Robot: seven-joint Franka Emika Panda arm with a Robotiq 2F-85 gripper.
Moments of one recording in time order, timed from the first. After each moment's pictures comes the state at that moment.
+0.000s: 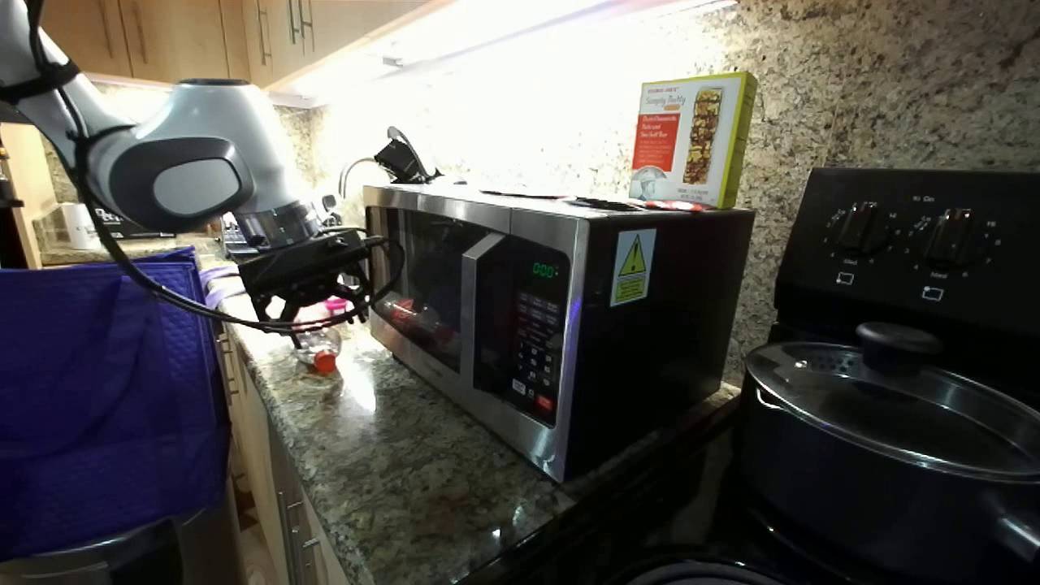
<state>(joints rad) 0.11 0.08 0.16 -2.42 0.13 2.89 -1.17</state>
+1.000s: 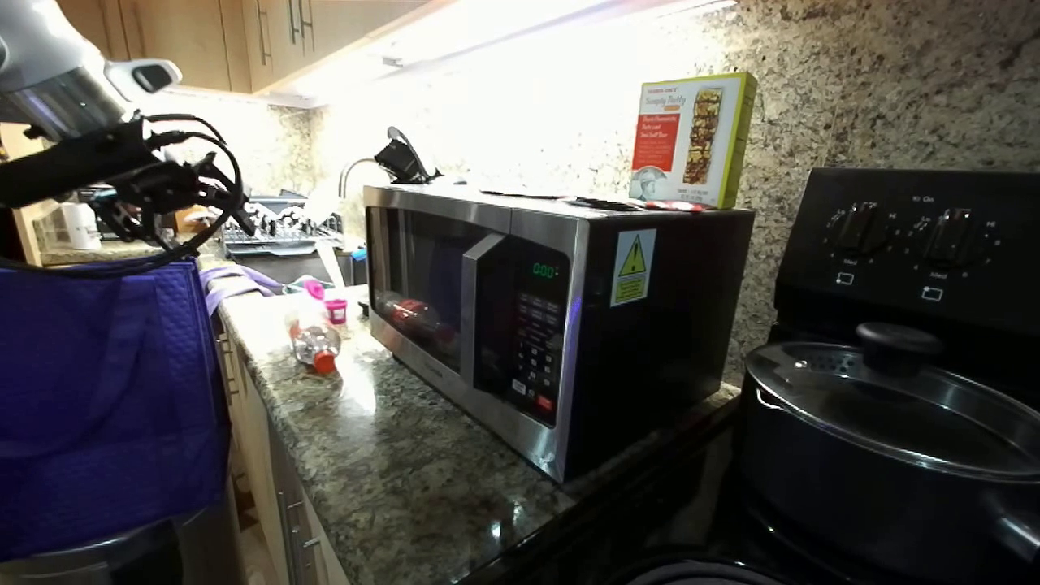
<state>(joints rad) 0.24 -0.53 0.21 -2.79 0.16 2.89 -0.69</state>
